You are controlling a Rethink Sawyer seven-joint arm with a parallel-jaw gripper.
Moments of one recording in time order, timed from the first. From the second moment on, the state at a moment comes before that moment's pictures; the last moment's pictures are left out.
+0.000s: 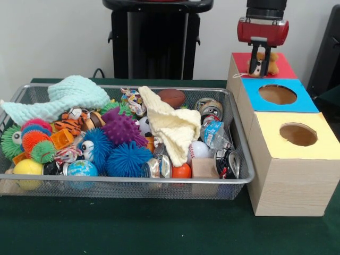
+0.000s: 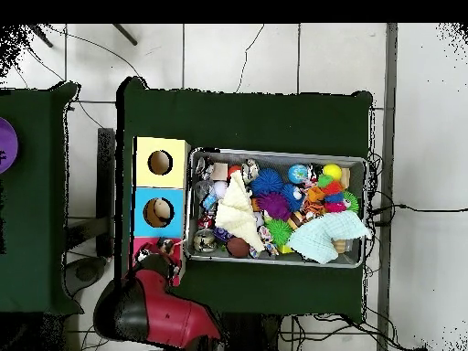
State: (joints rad) arm 0.15 -0.80 -0.02 2.28 0.41 -0.23 2.01
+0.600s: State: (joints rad) arm 0.14 -0.80 -0.01 2.28 0.42 -0.27 2.01
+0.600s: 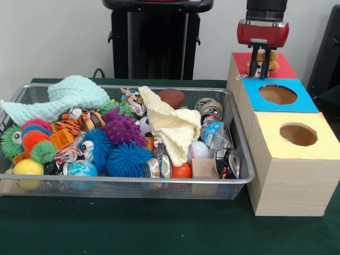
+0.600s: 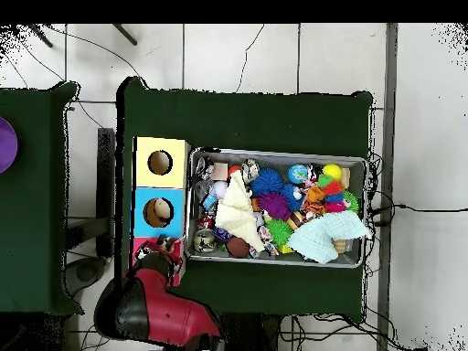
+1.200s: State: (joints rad) arm 0.14 -0.80 0.00 2.28 0.42 -0.27 2.01
